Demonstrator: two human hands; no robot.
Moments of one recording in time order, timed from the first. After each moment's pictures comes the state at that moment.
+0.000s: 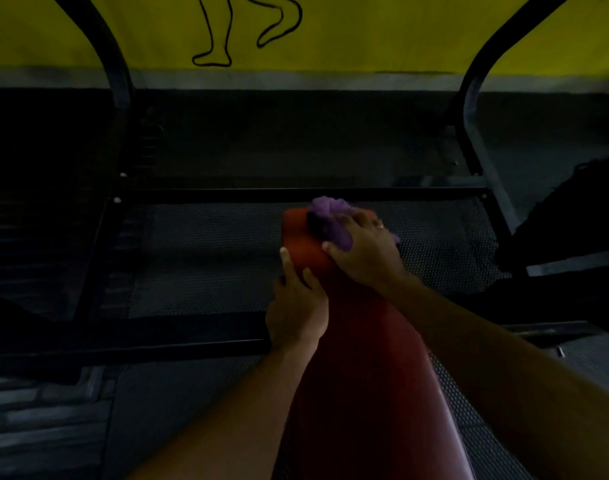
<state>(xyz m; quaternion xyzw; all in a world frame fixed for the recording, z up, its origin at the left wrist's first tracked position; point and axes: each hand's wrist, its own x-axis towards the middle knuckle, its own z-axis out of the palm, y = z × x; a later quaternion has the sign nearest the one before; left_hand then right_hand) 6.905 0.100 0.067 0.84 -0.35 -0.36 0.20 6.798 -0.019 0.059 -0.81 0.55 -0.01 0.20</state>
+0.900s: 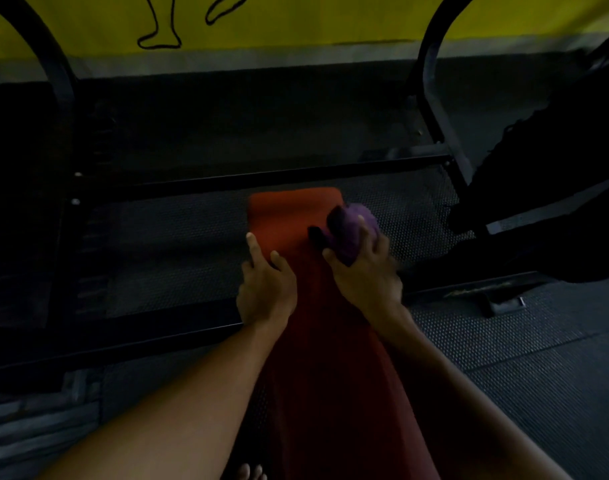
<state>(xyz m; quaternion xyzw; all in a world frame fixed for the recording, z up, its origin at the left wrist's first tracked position) 6.900 0.098 0.057 0.86 -0.35 -0.33 0.17 6.754 0.059 0.060 -0.61 0.74 -0.05 0.26</state>
